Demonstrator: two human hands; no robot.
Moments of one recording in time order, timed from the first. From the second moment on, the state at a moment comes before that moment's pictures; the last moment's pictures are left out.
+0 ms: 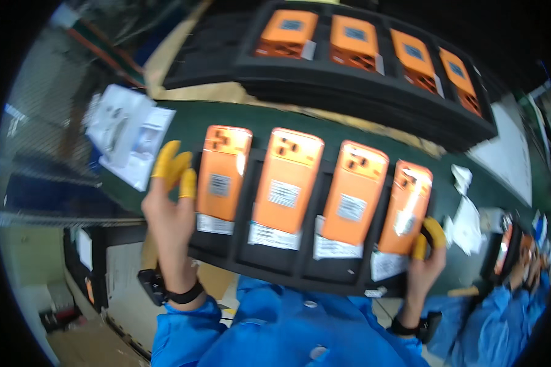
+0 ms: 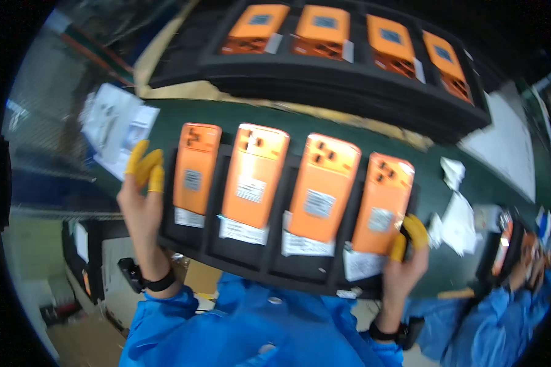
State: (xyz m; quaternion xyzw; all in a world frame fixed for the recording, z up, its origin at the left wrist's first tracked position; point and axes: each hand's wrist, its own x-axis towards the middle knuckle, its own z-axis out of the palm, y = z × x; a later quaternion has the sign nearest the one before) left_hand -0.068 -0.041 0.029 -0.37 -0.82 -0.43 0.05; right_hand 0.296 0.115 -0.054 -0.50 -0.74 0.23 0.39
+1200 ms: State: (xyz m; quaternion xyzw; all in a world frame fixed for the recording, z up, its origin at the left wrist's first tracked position) left_hand 0.094 -0.011 0.007 -0.76 -0.58 -0.28 -0.08; right_hand 0.286 0.113 -0.022 -0.15 -0.98 0.09 0.11
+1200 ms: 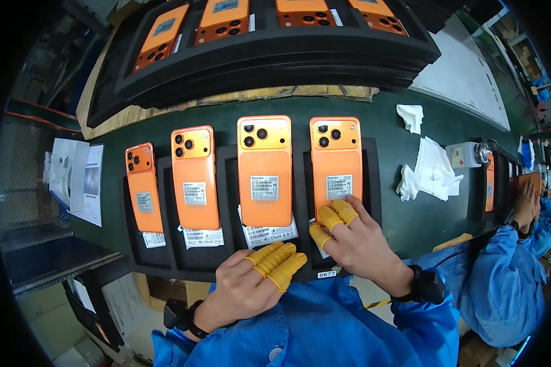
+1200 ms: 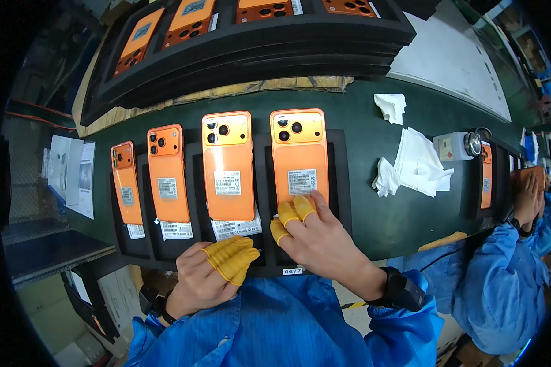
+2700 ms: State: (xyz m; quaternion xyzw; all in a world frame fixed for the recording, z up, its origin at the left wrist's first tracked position) left_hand 0.077 -0.011 0.039 -0.67 -0.55 -0.47 -0.16; right_hand 0.255 0.105 0.102 -0.15 -0.90 0.37 0.16
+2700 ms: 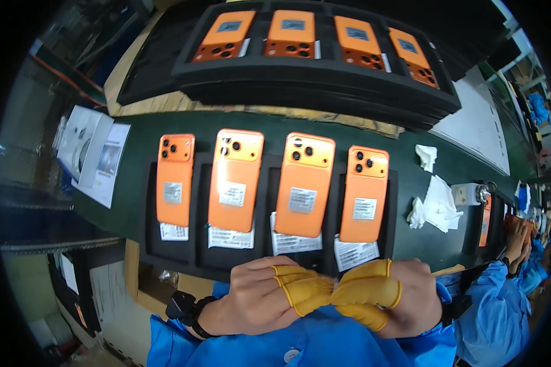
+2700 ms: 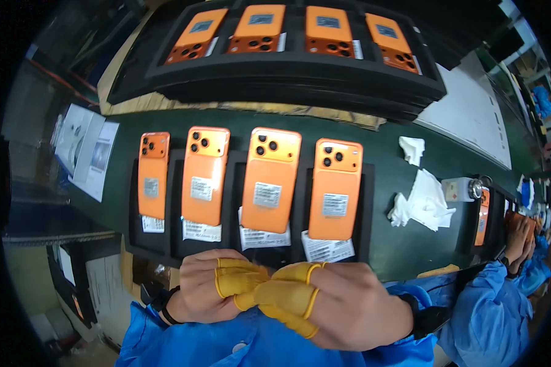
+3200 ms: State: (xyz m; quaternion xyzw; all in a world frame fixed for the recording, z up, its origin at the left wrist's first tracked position) left_hand 0.047 -0.065 0.000 -0.63 -0.59 -0.48 -0.16; right_hand 0.175 0.099 -0.008 -0.05 -0.99 0.10 0.07
